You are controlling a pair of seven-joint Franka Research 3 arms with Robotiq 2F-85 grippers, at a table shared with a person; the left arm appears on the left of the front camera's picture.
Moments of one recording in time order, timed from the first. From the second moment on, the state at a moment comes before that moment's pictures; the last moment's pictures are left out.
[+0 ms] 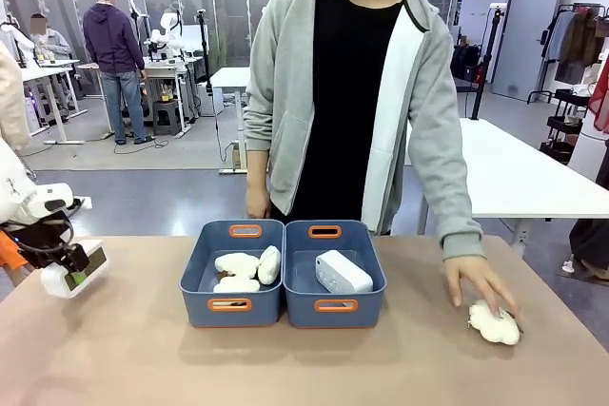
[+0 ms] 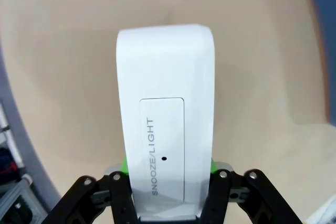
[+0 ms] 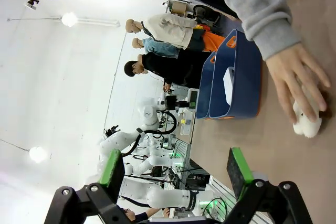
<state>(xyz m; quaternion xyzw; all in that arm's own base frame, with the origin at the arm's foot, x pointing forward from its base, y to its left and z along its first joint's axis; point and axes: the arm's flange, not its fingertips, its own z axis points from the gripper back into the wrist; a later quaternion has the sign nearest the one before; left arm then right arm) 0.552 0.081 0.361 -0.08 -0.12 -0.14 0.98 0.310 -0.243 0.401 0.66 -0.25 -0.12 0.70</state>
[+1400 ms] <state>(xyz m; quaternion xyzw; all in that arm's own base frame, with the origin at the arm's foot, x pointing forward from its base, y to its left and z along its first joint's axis) 0.371 0.098 0.581 -0.38 -0.44 -0.25 0.77 0.310 -0.244 0.401 0.66 -0.25 -0.12 0.70</state>
